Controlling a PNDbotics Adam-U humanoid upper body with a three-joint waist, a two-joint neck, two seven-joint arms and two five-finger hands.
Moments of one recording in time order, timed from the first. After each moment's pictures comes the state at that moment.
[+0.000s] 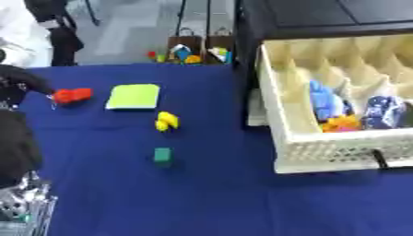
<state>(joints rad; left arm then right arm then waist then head) -0.33 0.16 0.09 -1.99 -0.11 -0.42 0.34 -0.56 -0.25 -0.17 -1.99 0.72 -0.38 -0.85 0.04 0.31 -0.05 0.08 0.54</state>
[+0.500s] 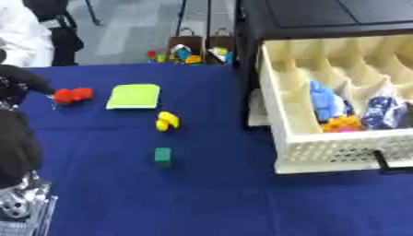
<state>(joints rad) -0.33 0.16 0.09 -1.99 -0.11 -0.42 0.34 -0.56 -0.25 -0.17 -1.99 0.72 -0.38 -0.85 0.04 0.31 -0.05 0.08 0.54</state>
